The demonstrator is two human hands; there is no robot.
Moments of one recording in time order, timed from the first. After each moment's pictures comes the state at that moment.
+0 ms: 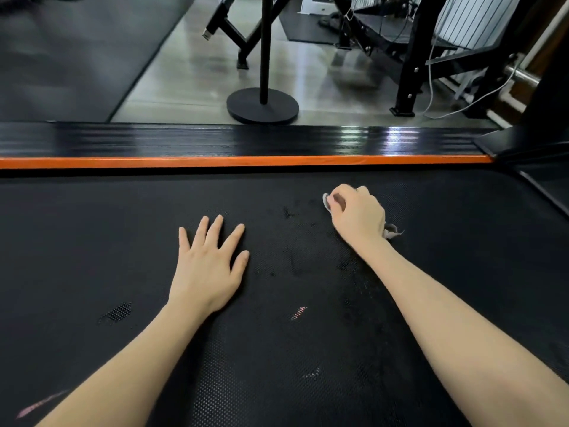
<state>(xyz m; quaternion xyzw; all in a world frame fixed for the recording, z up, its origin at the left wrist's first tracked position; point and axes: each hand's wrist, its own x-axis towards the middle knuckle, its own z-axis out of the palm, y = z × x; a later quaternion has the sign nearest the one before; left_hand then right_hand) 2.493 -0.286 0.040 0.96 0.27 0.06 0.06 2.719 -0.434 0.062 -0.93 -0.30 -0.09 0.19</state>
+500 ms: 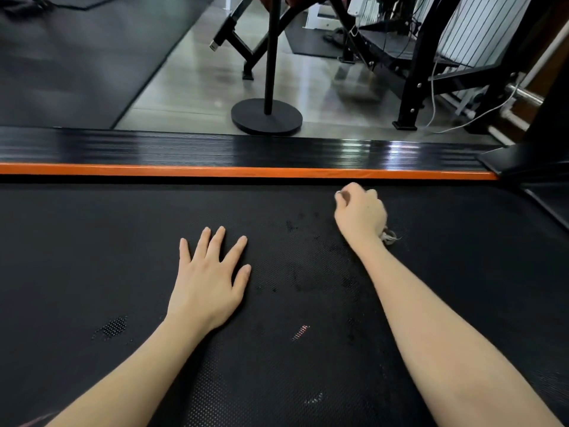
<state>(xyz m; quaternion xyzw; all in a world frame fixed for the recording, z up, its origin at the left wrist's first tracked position) 2.493 -0.285 0.037 0.96 0.27 0.07 0.06 2.747 -0.405 0.062 -0.95 -0.21 -0.09 0.20</state>
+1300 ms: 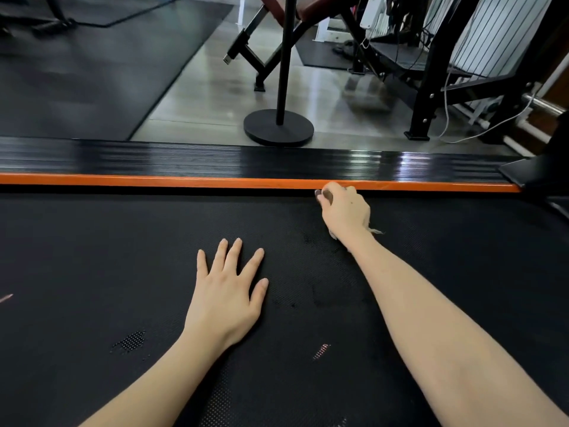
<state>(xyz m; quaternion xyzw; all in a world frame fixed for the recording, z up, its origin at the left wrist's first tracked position) 2.492 -0.283 0.035 0.96 0.26 0.08 0.08 2.752 -0.345 0.056 -0.93 -0.30 -0.09 0.16</state>
